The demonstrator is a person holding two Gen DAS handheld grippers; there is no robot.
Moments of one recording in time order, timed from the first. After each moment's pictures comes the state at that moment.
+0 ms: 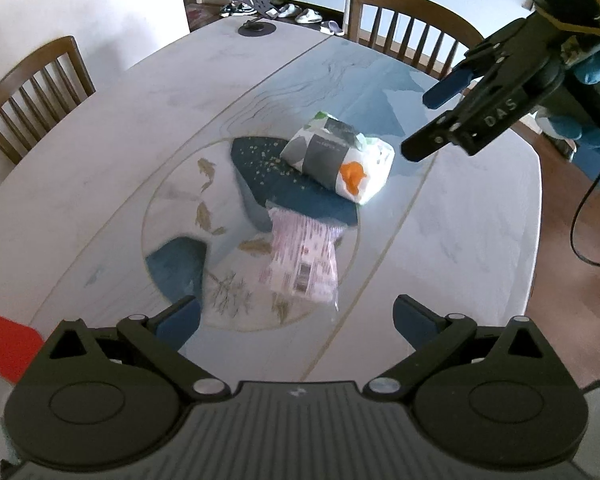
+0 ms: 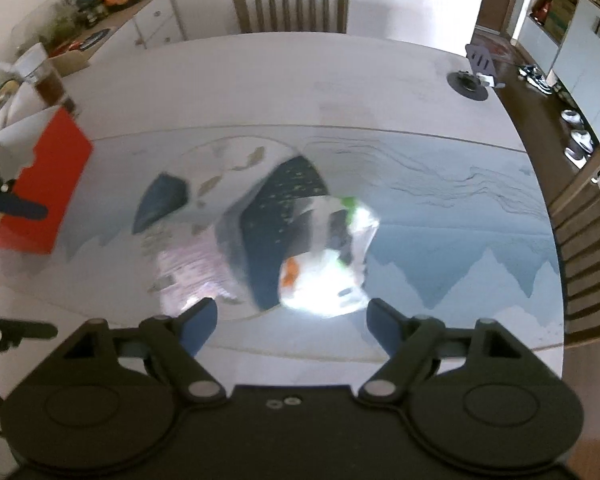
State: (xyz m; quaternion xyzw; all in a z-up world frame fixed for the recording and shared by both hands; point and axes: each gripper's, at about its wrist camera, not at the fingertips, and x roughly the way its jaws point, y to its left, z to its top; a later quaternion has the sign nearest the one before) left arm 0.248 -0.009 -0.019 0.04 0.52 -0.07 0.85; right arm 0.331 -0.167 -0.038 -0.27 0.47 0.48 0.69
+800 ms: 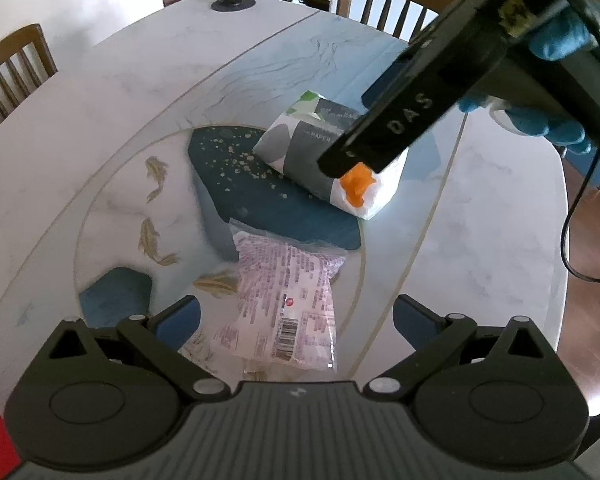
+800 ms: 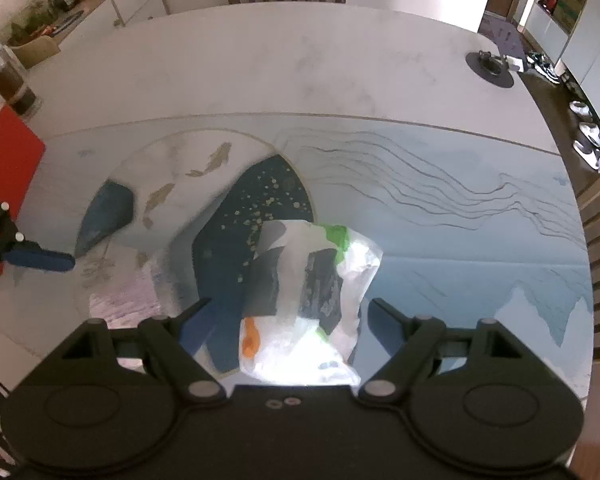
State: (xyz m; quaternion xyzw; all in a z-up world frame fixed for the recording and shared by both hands) left arm 0.309 -0.024 -0.093 0.03 0.53 -0.11 0.84; right arm 0.369 -0.108 -0.103 -0.29 0.49 0.47 0.67
